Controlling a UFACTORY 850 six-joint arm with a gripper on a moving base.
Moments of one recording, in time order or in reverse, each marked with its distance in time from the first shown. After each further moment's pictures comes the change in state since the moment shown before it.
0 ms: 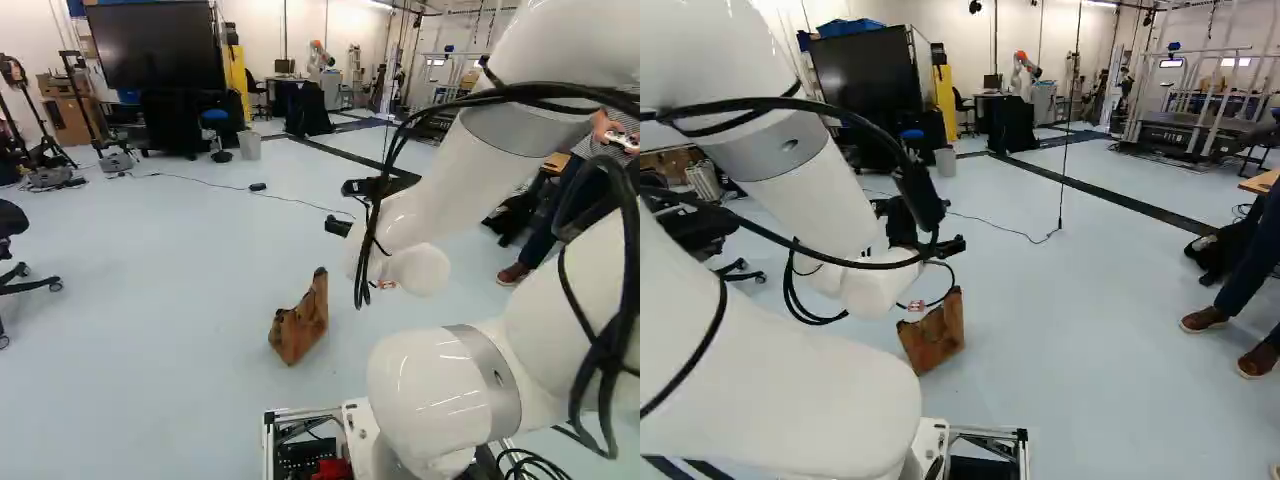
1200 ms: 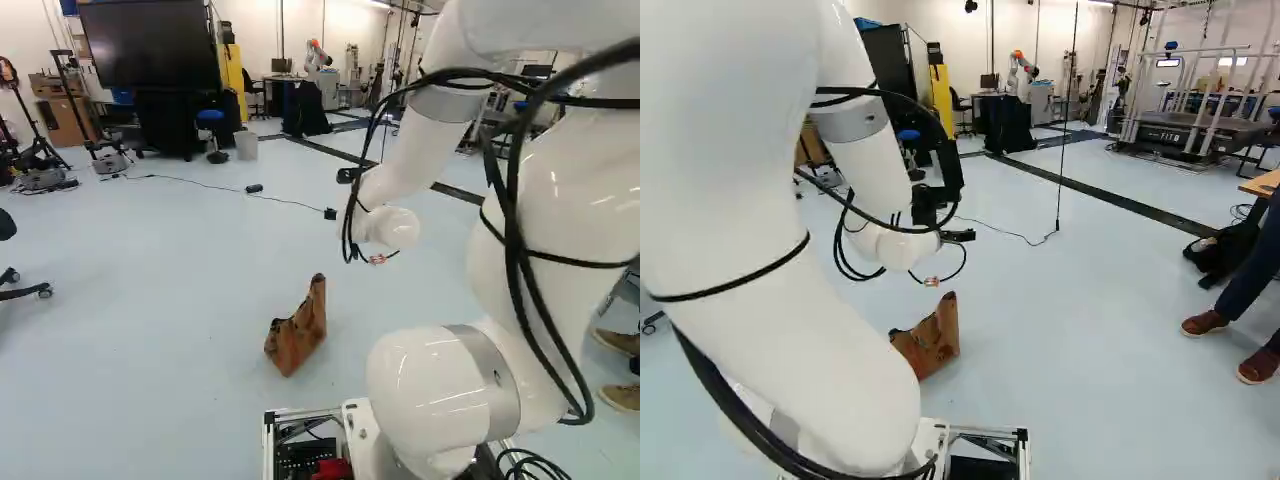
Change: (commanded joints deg) arm -2.0 -21.4 -17.3 0.0 -5.2 0.0
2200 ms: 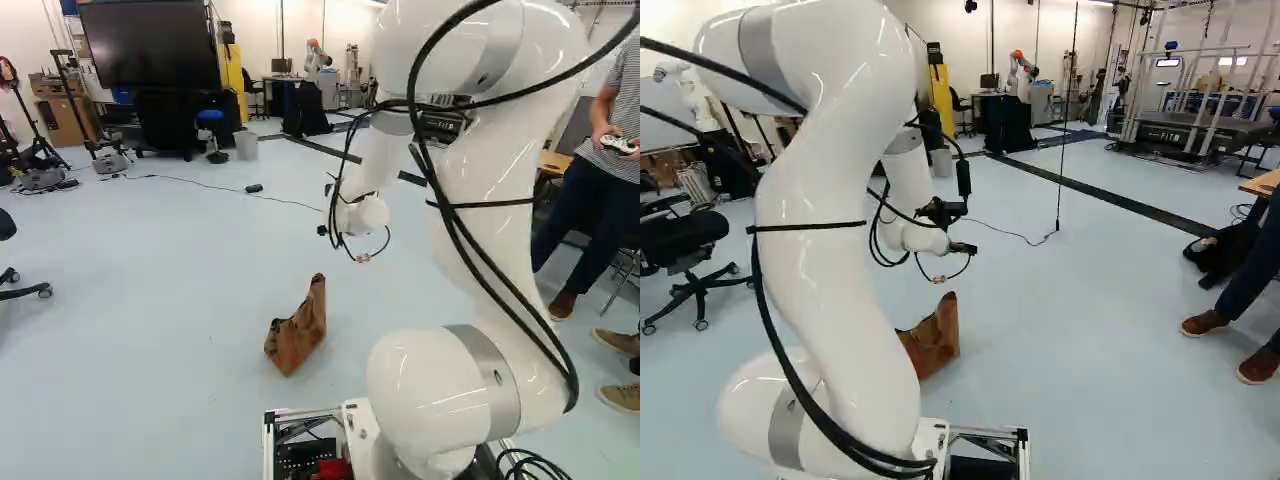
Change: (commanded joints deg) arm 1.3 -21.6 -17.8 0.0 -12.1 0.0
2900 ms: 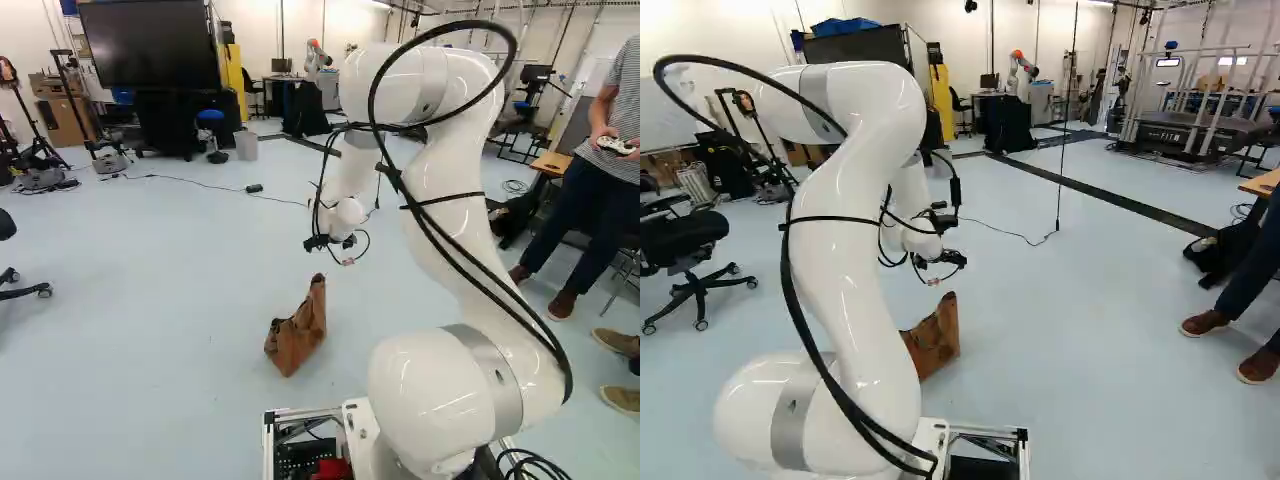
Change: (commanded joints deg) arm 4.5 -12.6 -11.9 0.0 -10.5 0.0
